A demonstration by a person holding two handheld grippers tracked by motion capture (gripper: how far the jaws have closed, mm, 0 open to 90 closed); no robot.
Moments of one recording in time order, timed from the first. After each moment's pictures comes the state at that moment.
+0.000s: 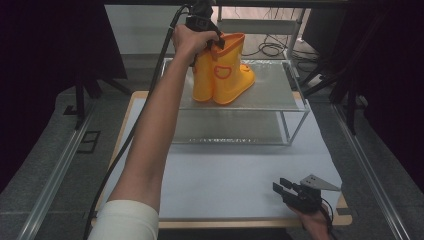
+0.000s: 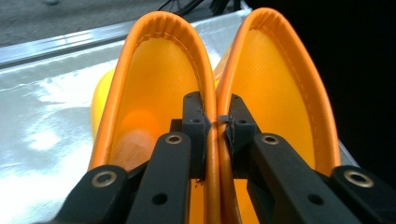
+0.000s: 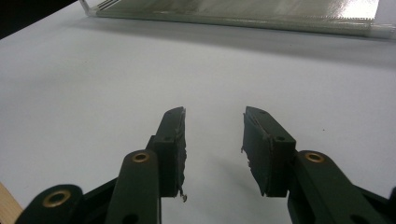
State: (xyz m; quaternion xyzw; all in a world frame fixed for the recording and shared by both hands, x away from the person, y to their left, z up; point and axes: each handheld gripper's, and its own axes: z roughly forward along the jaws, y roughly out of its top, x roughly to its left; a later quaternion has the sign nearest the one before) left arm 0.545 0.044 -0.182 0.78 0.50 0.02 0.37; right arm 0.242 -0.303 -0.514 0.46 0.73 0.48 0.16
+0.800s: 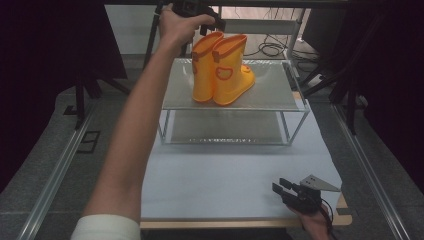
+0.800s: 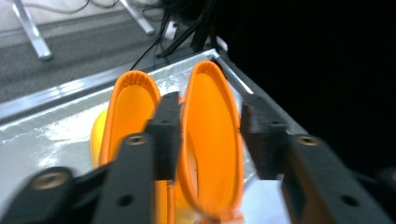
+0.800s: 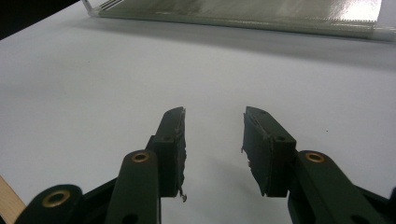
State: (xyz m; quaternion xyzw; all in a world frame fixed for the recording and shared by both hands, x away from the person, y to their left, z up) left arm 0.499 0.074 -0.128 0.78 0.43 0.05 0.45; right arm 0.240 -0.302 -0.512 0.46 0.73 0.48 0.16
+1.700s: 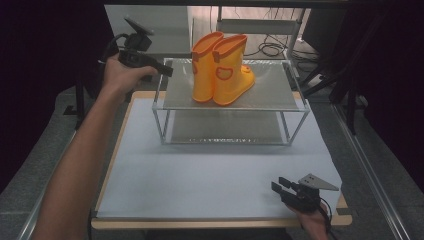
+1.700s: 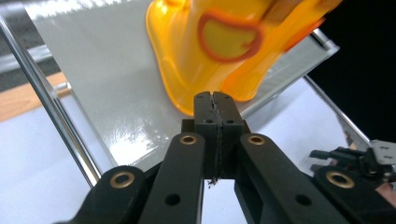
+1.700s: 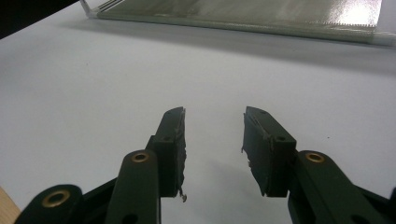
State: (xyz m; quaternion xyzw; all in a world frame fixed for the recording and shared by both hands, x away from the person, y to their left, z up) left arm 0.446 0.178 -0.222 0.80 0.46 0.04 0.38; right arm 0.243 -0.298 -0.511 0.45 0.73 0.48 0.17
